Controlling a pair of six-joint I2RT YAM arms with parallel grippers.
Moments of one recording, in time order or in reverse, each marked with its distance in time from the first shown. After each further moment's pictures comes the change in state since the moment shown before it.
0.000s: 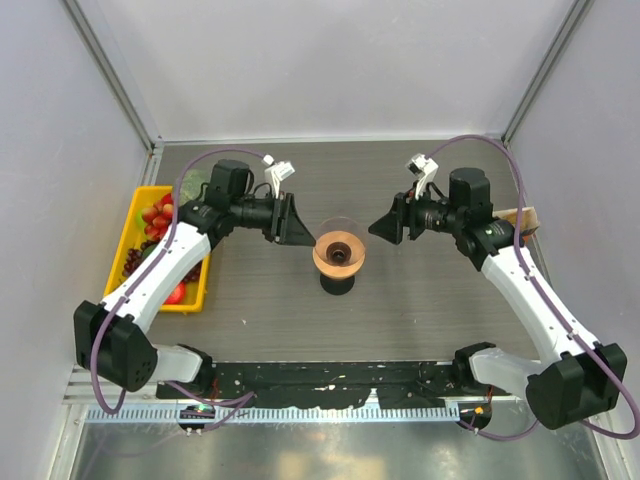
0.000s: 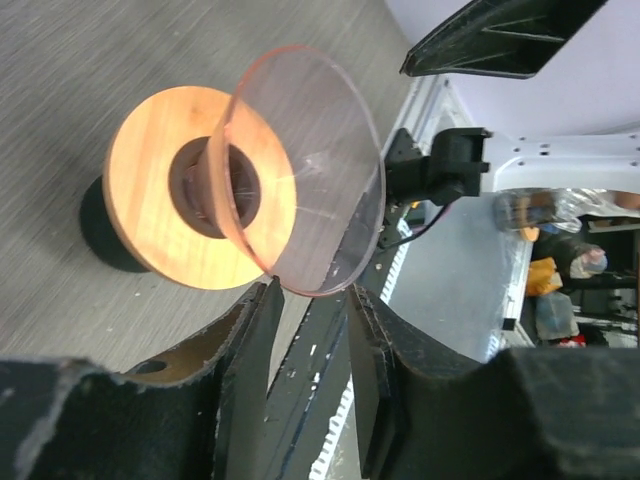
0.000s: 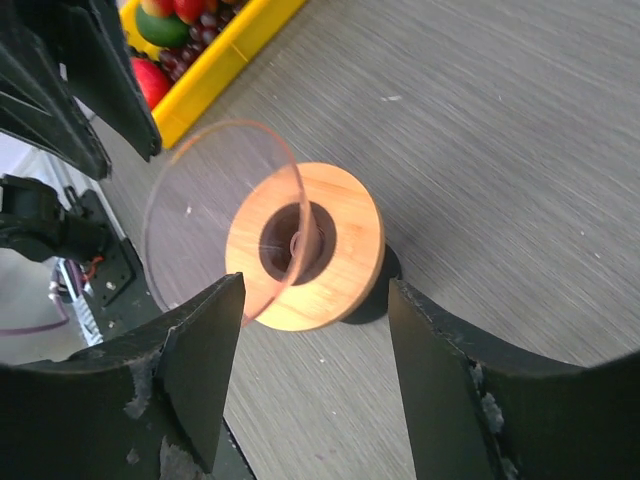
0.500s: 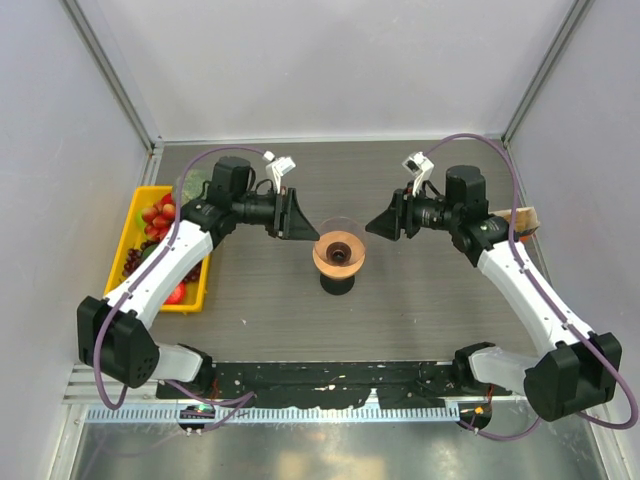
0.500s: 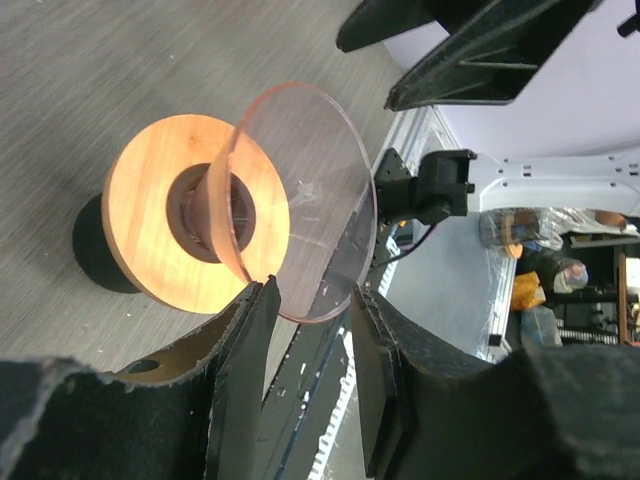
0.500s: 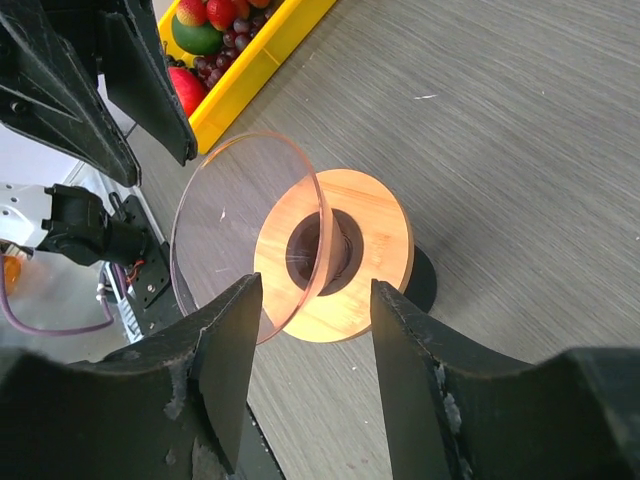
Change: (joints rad) left arm 0.005 0.014 -0.013 0.113 0.043 -0.095; right arm 0.000 0.026 -0.005 0.068 -0.071 0.094
